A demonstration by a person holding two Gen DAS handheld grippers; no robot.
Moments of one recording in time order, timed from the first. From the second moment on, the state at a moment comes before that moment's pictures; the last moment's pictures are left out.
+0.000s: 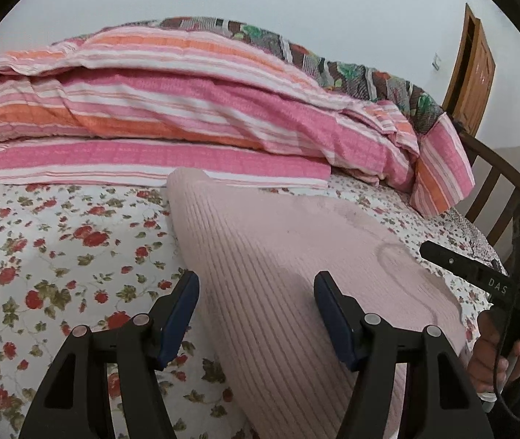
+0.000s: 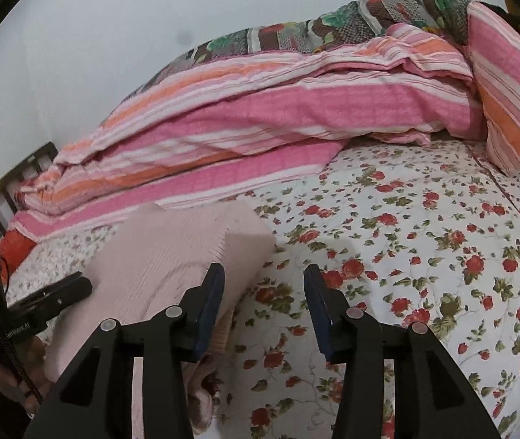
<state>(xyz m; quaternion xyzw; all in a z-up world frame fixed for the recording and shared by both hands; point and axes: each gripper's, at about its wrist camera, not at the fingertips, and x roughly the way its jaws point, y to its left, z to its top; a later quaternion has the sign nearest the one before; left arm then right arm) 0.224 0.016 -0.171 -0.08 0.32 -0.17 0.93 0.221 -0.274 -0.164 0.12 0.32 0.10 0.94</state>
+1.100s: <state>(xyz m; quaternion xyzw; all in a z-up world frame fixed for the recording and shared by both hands) 0.214 0.024 -0.172 -0.08 0.32 -0.14 0.93 0.220 -0.237 -0.170 0.05 0.34 0.09 0.94</state>
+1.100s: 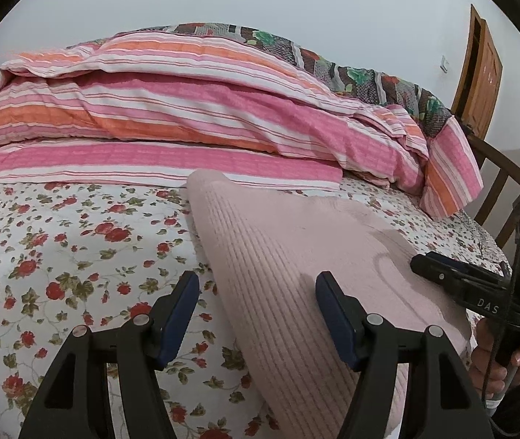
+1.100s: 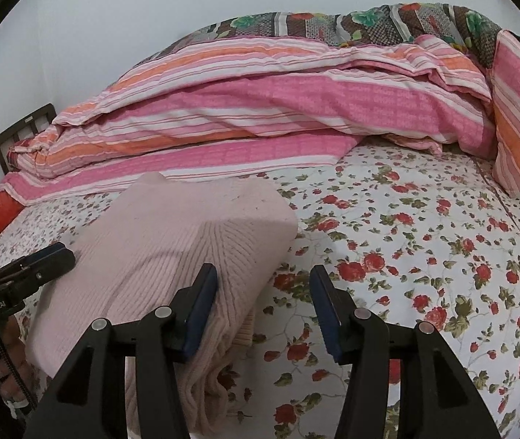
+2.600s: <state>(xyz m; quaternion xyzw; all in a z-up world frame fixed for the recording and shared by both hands) 0.068 -0.021 -0.058 -0.03 0.32 -0.01 0.95 0.083 -0.253 -0.057 0.05 0.35 0.05 0.93</state>
